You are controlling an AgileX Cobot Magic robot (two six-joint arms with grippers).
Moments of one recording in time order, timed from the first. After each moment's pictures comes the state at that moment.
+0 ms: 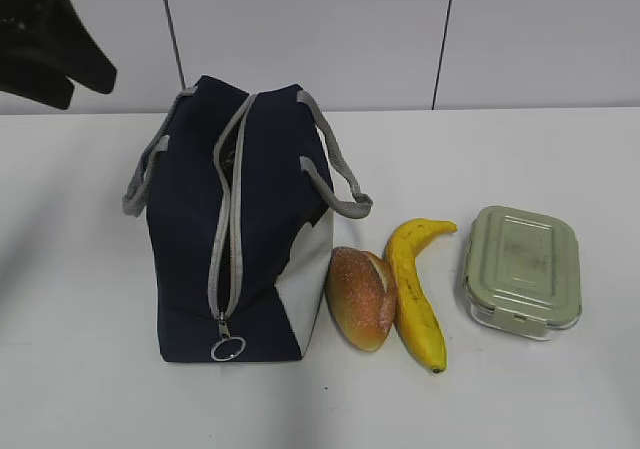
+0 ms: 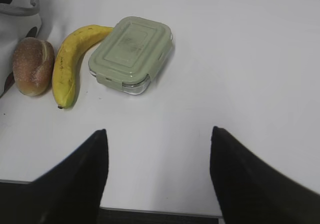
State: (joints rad) left arm -0.21 1.44 -1.37 -0.38 1.08 0.01; right arm 0.01 -0.02 -0.50 0.00 1.14 -0.09
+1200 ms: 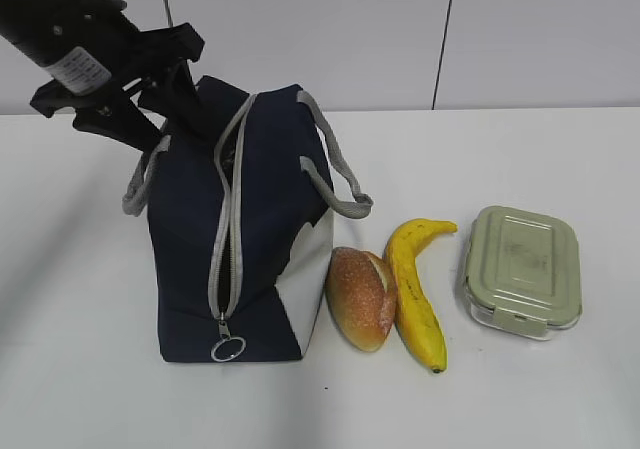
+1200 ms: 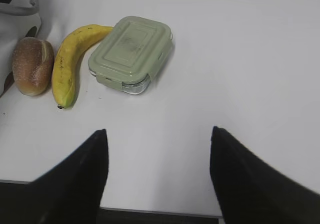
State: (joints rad) left arm -0.27 1.72 -1.48 -0.43 1.05 0.06; right arm 0.01 -0.02 -0.50 0.00 1.14 -0.09
